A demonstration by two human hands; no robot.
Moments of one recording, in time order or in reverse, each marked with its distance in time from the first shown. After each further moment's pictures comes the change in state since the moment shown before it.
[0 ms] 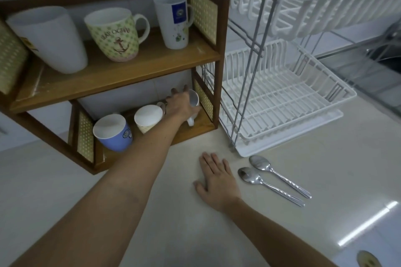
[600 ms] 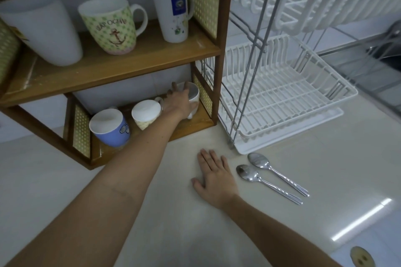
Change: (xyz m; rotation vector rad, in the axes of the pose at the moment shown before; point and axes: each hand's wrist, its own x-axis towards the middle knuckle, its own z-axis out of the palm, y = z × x) left_hand 0.006 -0.013 0.013 0.104 -0.042 0.049; right_hand 0.001 0.000 0.004 -0.005 0.028 -0.011
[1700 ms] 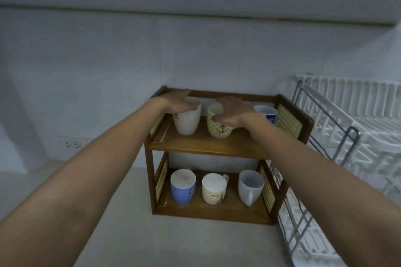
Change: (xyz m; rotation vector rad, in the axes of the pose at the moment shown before) left_hand -0.110 -0.156 -0.272 -0.239 0.245 -0.121; right_hand 0.217 -0.188 -0.326 -0.134 0.033 -0.360
